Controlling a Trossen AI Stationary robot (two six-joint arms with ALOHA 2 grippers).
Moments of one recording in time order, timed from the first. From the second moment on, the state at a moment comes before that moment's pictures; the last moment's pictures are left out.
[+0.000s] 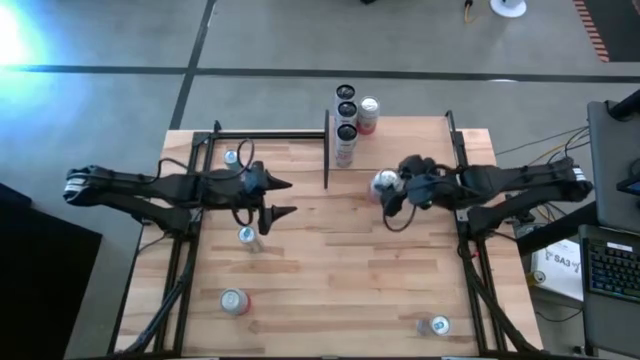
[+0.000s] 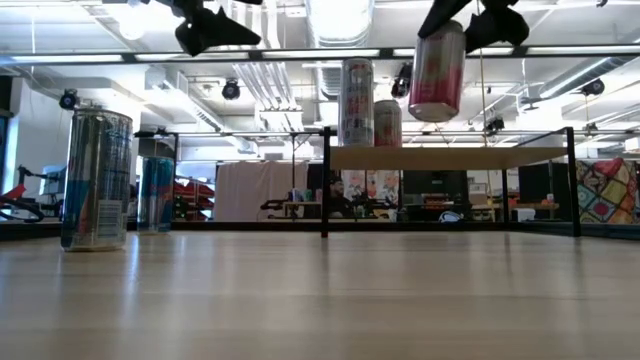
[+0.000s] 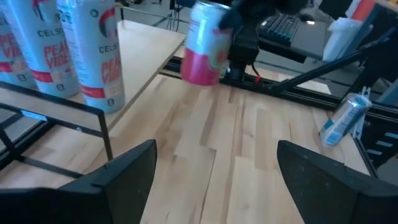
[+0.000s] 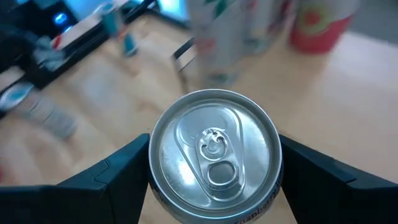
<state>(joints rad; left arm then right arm) -0.06 1.03 0.86 -0.16 -0.22 -0.25 0.12 1.07 1.17 -0.81 0.60 0.78</state>
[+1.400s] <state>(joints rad) 0.06 0.87 0.85 -0.35 -0.33 -0.22 -0.50 1.36 1.35 -0.61 0.18 0.25</state>
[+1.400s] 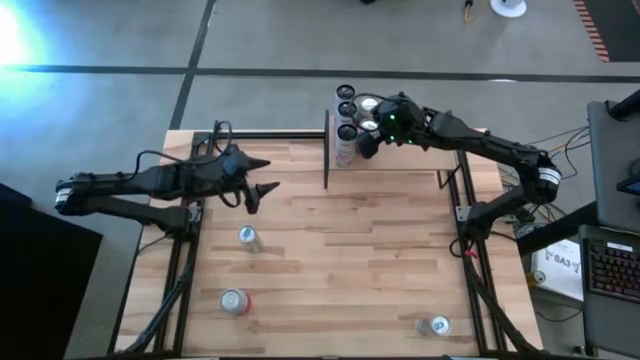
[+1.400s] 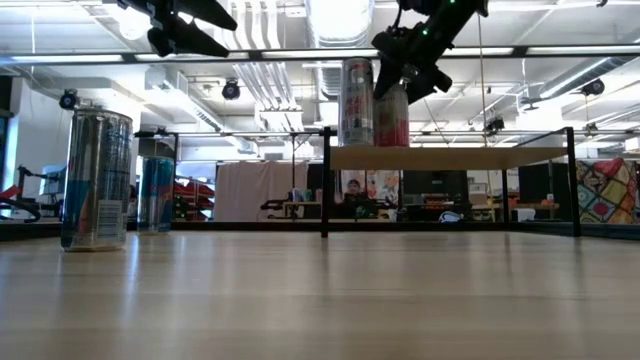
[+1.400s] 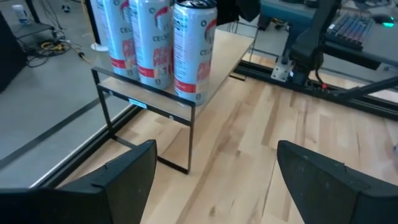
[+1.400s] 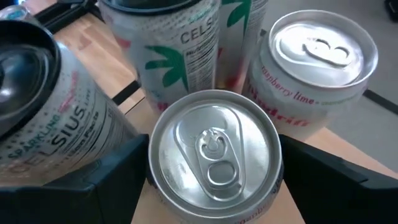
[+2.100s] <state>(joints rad) 0.06 0.94 0.86 -0.36 -0.47 -0.28 -0.50 1.21 1.35 -0.72 0.22 0.39</state>
